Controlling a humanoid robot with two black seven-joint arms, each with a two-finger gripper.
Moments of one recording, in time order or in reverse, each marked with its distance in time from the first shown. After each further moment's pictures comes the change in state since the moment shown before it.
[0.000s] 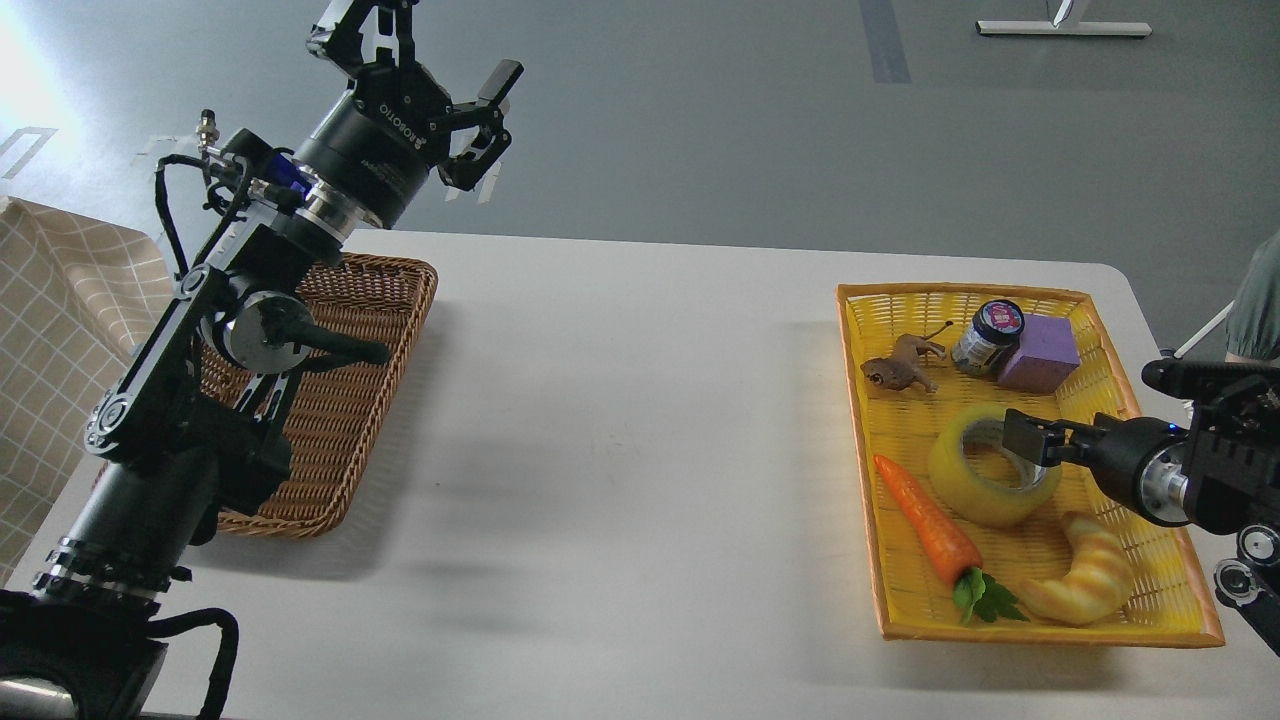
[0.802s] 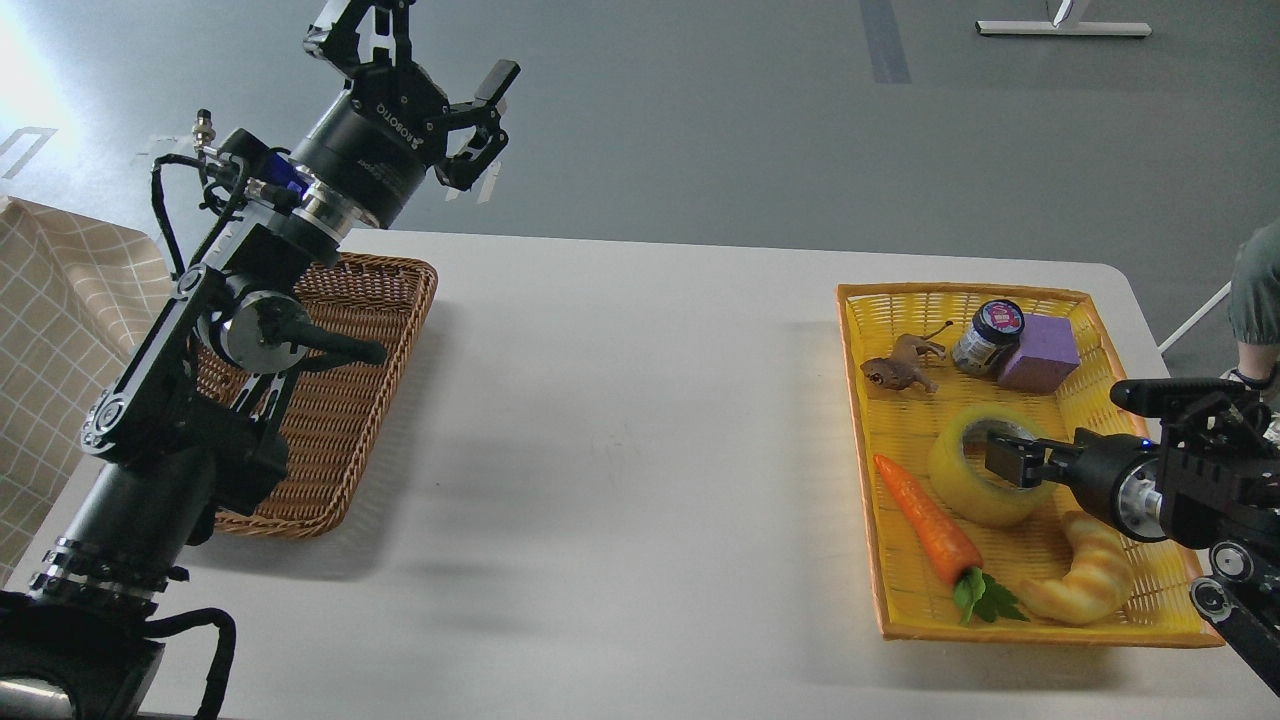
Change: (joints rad) left arm 0.001 0.005 0.000 0.000 0.000 -0.001 0.000; right arm -0.002 0.020 -0.048 -0.004 -0.049 -0.001 0.000
